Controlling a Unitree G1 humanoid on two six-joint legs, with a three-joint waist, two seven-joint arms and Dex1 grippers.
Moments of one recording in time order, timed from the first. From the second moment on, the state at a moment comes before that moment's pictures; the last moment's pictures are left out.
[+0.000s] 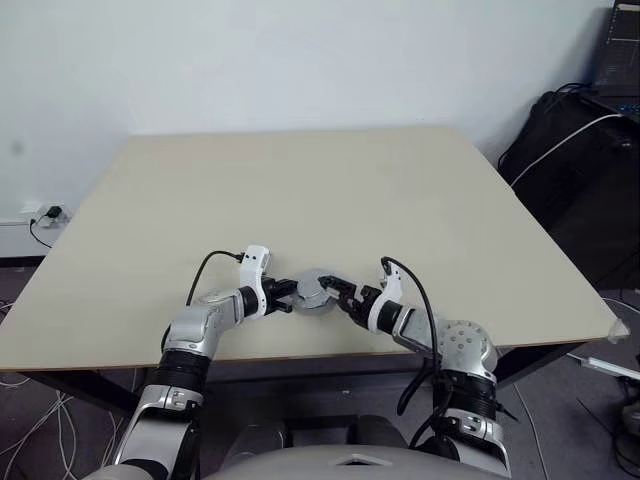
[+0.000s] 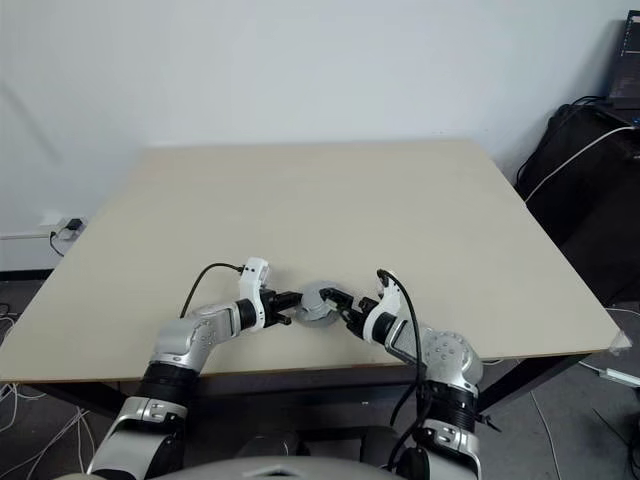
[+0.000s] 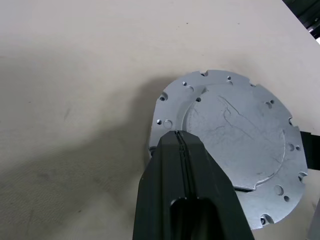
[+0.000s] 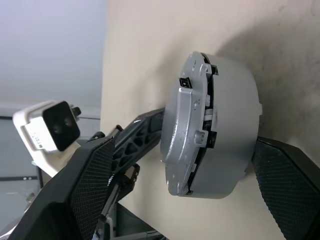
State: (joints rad) left arm -0.31 0.16 -0.05 0.27 -0.32 0.72 -0.59; right arm -0.23 0.10 -0.38 0.07 0.80 1.25 0.17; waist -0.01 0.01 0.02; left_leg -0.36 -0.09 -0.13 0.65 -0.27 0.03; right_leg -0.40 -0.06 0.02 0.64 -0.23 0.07
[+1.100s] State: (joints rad) left arm -0.18 0.05 0.07 0.07 -0.39 0.71 -0.45; right arm -0.19 0.09 -0.36 0.07 0.86 1.25 0.11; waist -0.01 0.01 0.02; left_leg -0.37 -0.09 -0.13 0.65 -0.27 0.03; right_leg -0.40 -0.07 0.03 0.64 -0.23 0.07
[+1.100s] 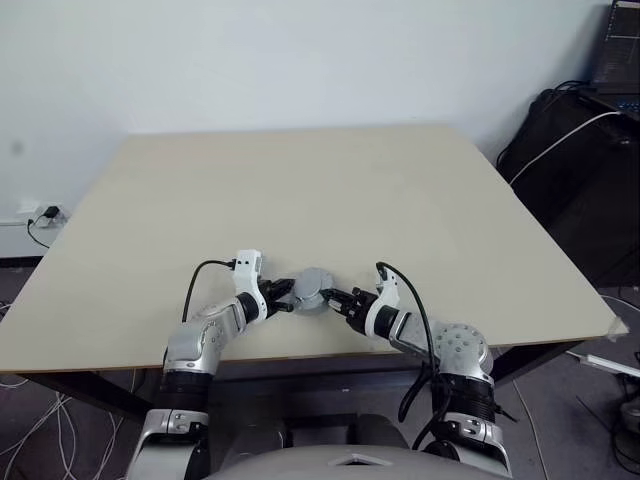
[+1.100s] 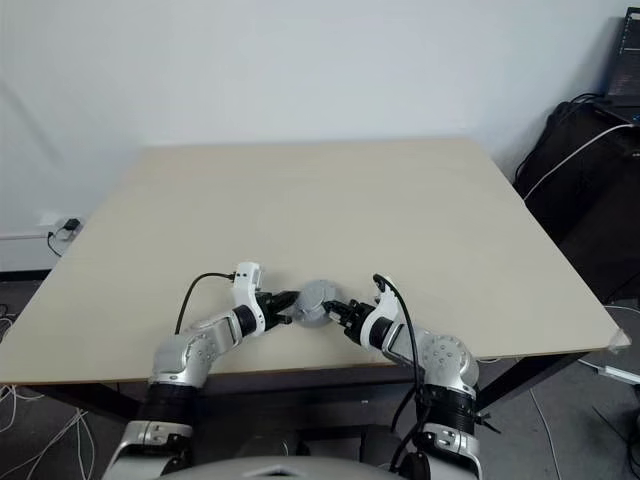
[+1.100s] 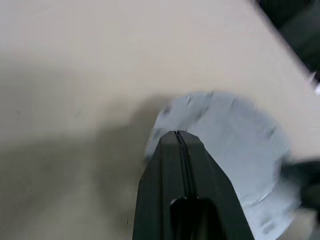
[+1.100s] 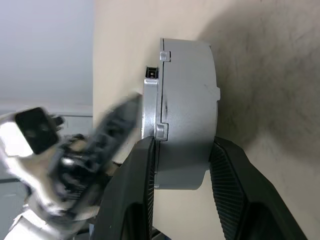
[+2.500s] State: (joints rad) left arm 0.36 -0.08 0.14 -0.19 -1.36 0.63 -0.31; right arm -0.16 0.08 -0.33 0.07 1.25 1.34 0.02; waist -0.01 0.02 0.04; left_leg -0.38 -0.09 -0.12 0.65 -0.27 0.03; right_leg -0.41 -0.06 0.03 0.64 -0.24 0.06
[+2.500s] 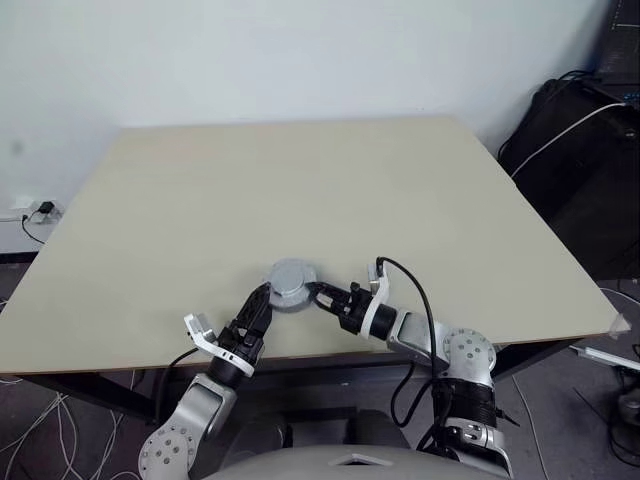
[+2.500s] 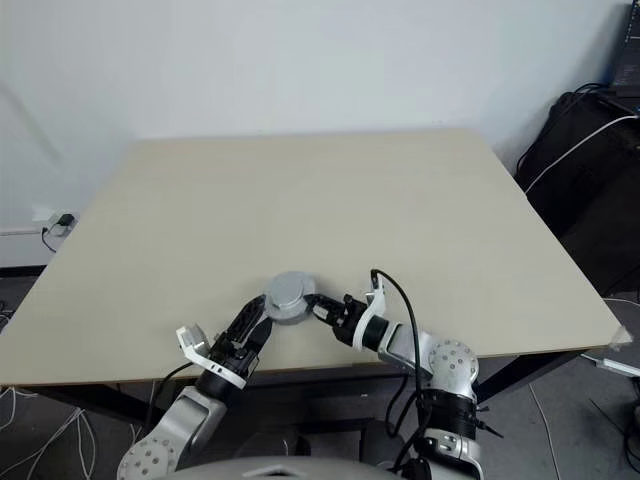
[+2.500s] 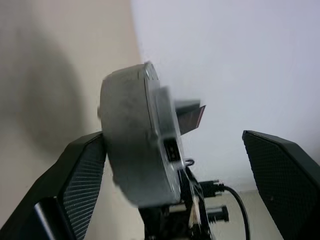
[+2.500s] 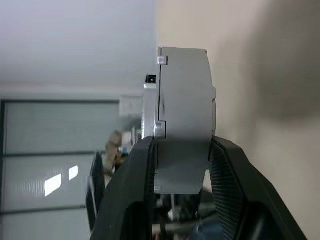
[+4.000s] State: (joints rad) left arm 0.32 -0.07 0.07 -0.14 -1.37 0.51 -0.20; right arm -0.10 -0.05 -0.18 -0.05 1.16 1.21 0.10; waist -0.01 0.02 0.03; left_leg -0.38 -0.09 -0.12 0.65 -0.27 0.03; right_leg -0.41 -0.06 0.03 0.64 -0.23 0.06
